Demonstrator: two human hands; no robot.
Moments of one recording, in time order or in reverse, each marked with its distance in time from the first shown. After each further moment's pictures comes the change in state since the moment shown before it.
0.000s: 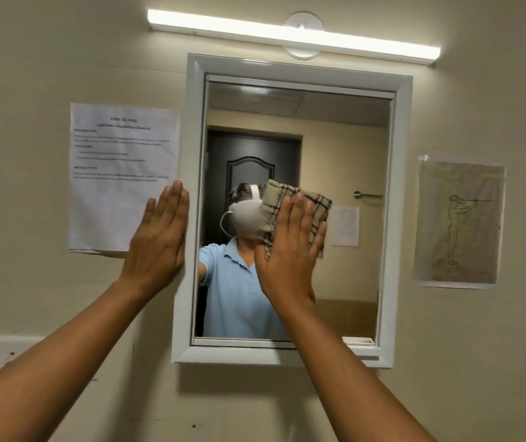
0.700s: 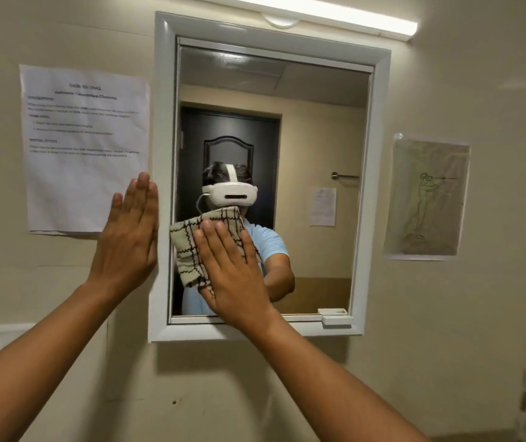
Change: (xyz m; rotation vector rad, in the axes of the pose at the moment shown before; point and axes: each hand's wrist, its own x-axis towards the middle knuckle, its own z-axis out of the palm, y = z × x) left_hand -0.028 0.009 0.007 -0.059 -0.004 -0.016; right_hand -0.064 -0.009 0.015 -0.086 -0.192 -0.542
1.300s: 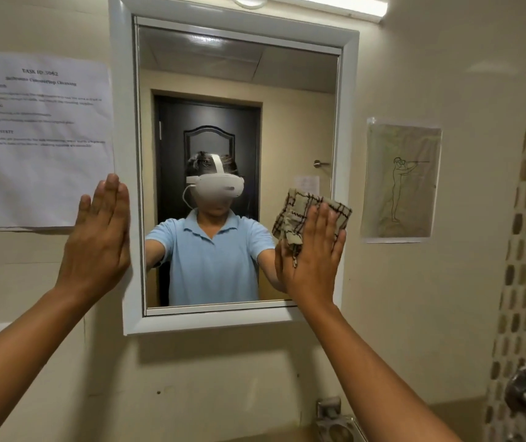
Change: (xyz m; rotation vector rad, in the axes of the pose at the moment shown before) left_hand -0.011 0.005 0.004 0.000 -0.002 0.006; right_hand -0.072 0.114 -0.020 0.005 0.124 0.702
